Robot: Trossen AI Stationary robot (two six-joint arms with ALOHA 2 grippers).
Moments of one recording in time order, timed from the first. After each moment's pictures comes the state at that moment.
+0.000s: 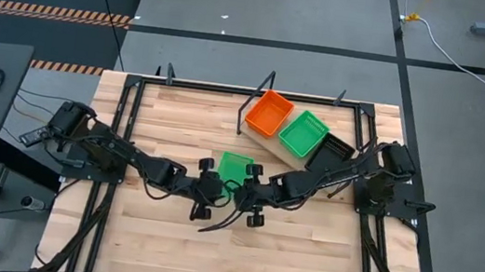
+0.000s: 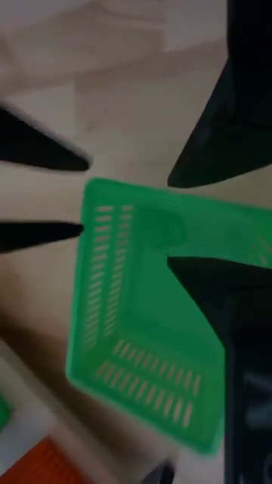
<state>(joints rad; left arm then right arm) -0.30 1.62 0.84 0.01 -0.41 -0.16 0.26 1.84 1.28 -0.41 0.29 -0.02</state>
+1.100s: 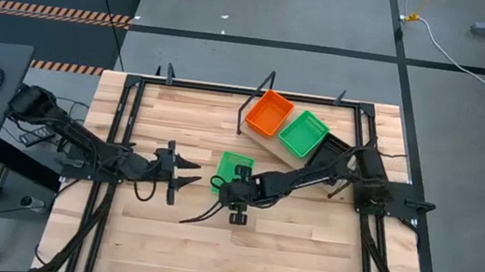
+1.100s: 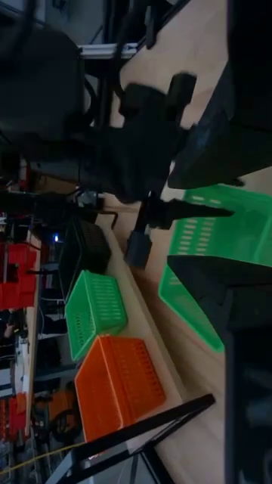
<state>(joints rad) -0.38 1.06 0.26 0.66 -0.57 -0.14 0.21 2.07 1.45 -0.44 0.24 0.12</state>
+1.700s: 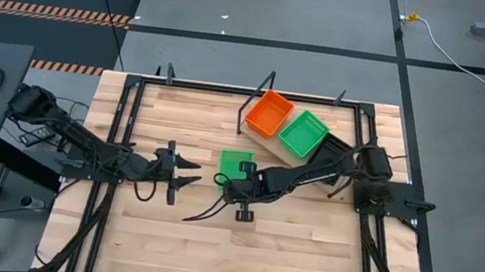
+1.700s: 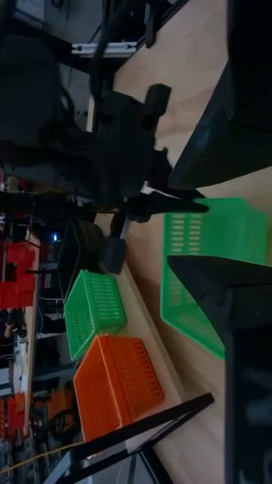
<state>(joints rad) -0.38 1.07 0.26 0.65 -0.57 -0.15 0.20 2.04 1.49 -0.61 0.24 0.09</state>
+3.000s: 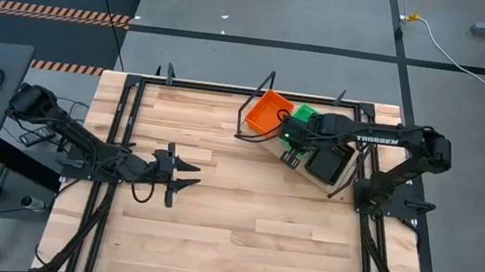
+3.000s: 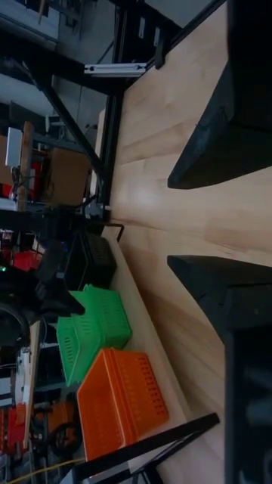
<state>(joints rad) -0.41 1.07 0.26 0.68 -0.57 -0.17 -0.20 1.50 1.18 -0.98 0.31 0.28</state>
